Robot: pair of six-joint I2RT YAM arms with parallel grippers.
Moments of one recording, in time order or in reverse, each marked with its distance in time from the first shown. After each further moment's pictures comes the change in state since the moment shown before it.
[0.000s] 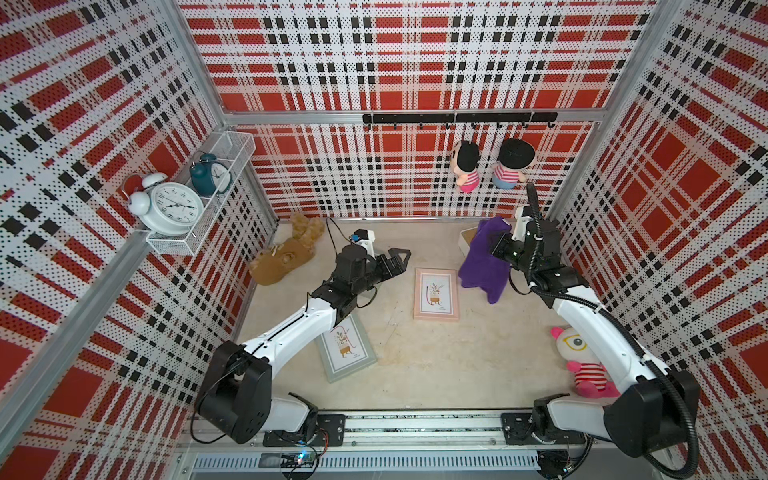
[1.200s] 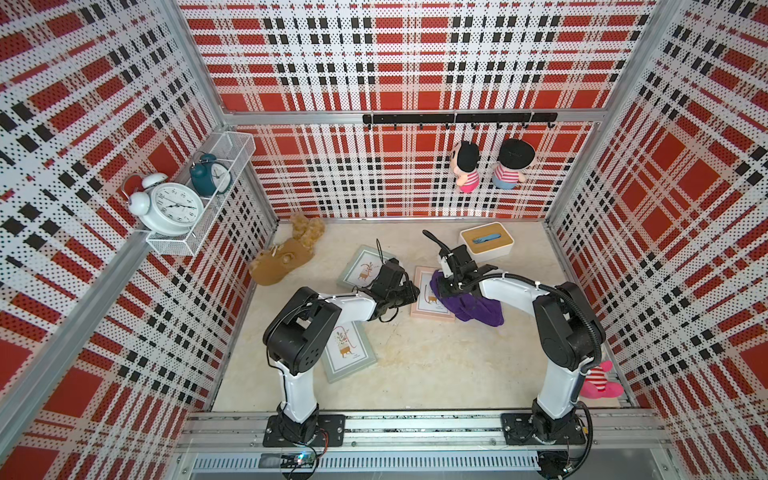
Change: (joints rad) left arm -0.121 0.490 0.110 0.008 -0.036 0.039; right arm 0.289 0.586 0.099 -0.072 -0.042 -0.256
